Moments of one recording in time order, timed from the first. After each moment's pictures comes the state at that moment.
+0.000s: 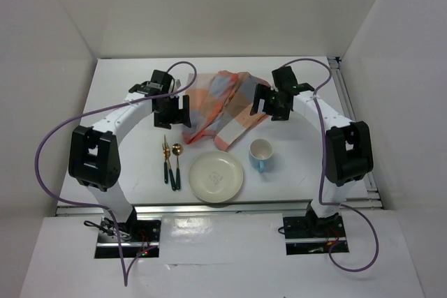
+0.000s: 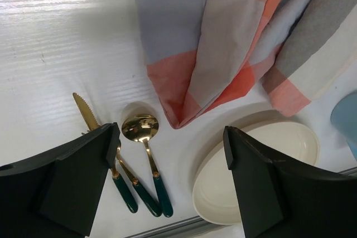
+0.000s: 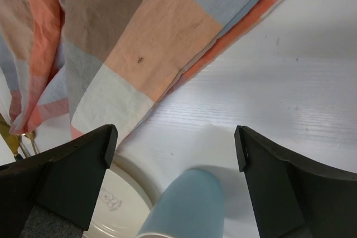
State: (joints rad) left arm -0.25 1.73 1.37 -0.75 0.17 -0.32; right arm 0.26 1.74 1.34 -0.58 -0.12 0.46
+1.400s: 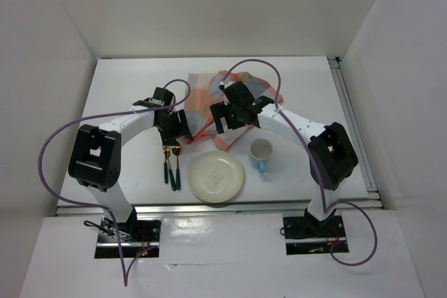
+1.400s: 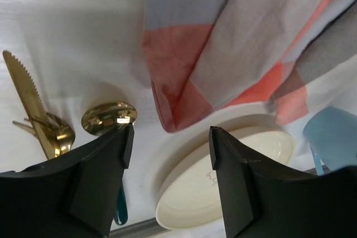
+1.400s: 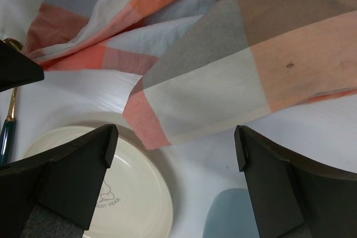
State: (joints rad) left arm -0.25 1.72 1.14 -0.60 0.25 -0.61; right arm 0.66 1.77 1.36 -0.48 0.05 0.25
